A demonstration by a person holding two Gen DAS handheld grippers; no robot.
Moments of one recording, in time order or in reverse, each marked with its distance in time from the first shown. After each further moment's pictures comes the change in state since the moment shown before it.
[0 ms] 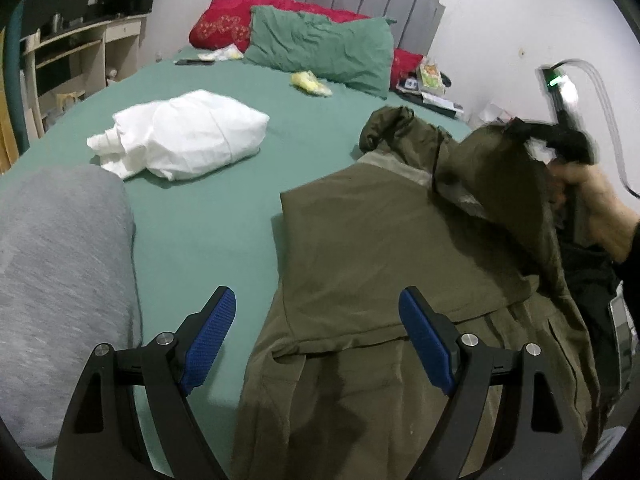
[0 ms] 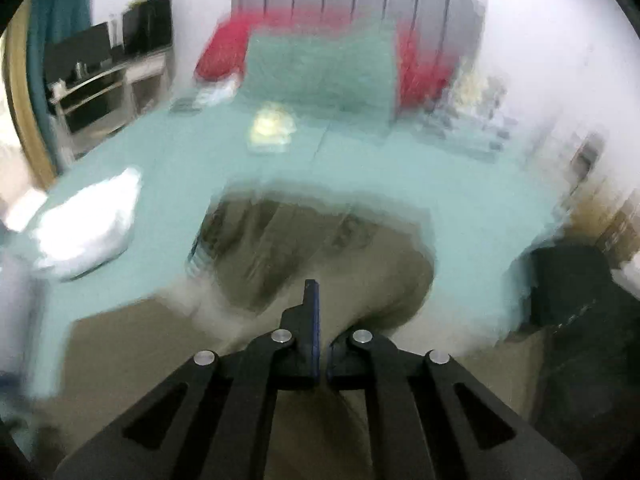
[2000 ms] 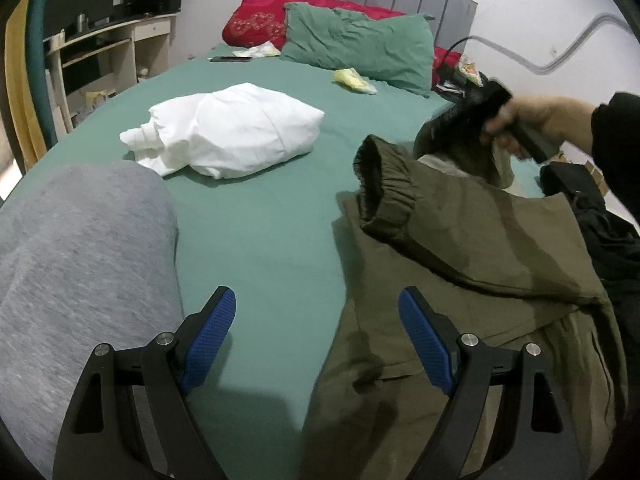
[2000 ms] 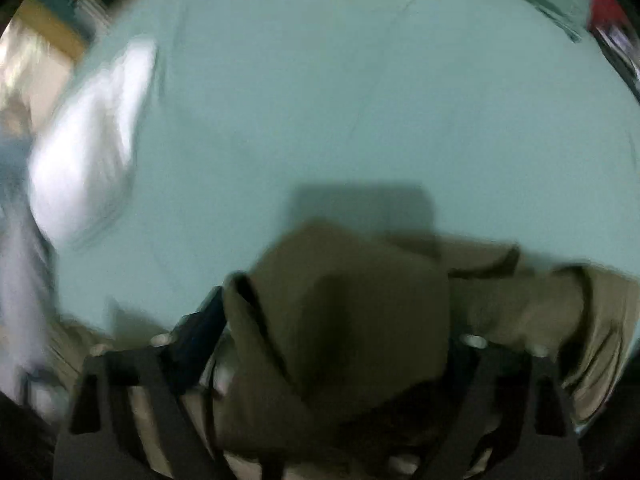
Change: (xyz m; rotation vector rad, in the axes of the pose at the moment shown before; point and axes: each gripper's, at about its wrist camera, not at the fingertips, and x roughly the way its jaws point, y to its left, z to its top) left arm 0.024 0.031 0.006 -0.013 0.012 0.136; right arm 0.291 0.117 0.045 -0.234 0.739 0.450
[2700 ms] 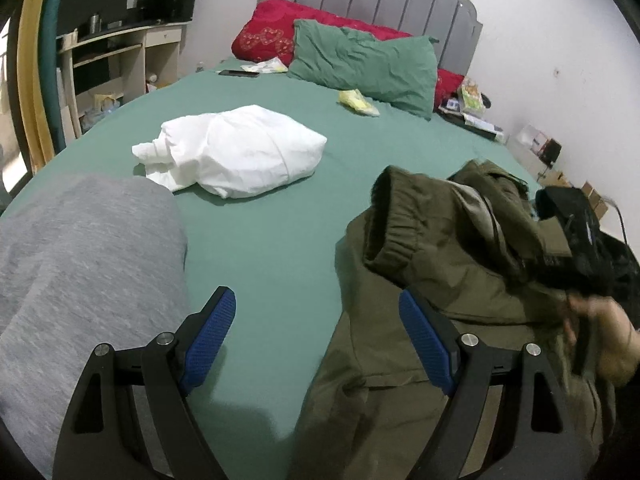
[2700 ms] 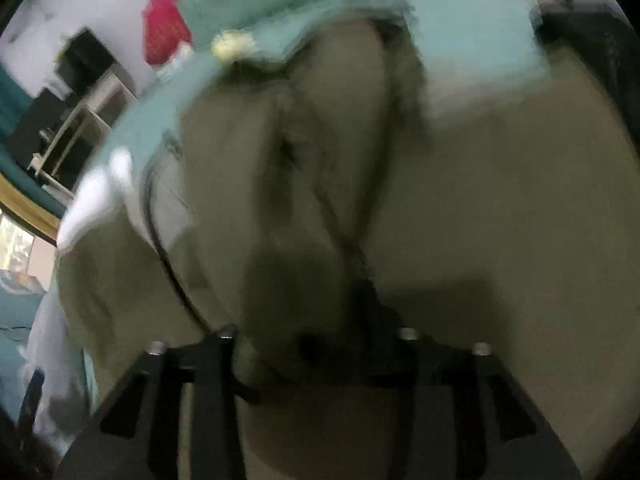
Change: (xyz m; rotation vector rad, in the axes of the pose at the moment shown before) left arm -0.018 -0.002 0.008 -0.049 -0.046 0.004; right arm -0.043 0.013 -0.315 0.643 -0.448 0.063
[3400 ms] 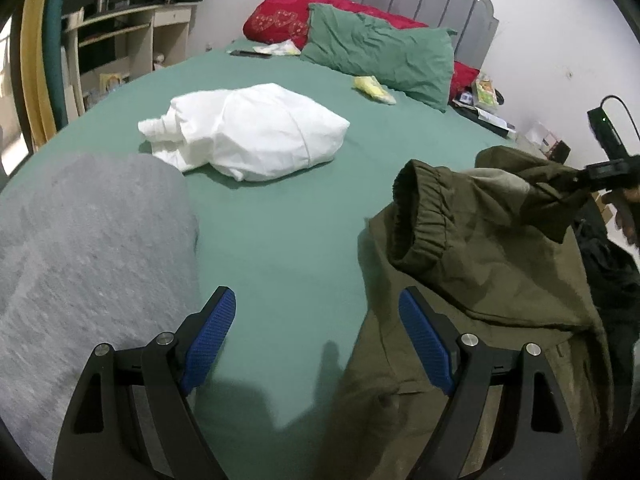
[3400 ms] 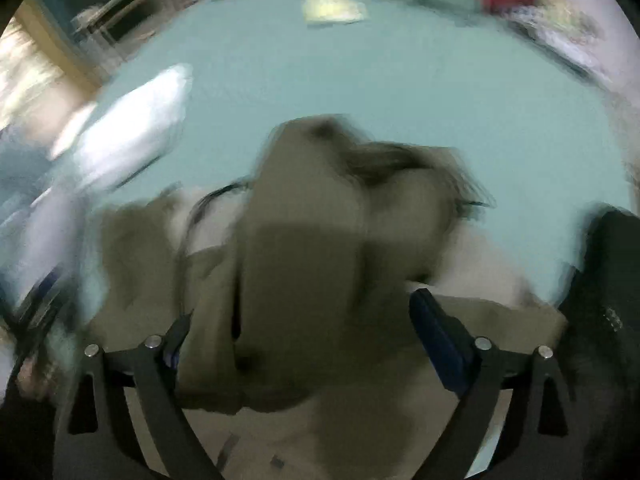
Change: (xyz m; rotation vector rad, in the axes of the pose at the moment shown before) left arm 0.019 0.027 0.003 -0.052 0.050 -0.012; right arm -0.066 0.036 0.108 -0.480 0.156 -0.131
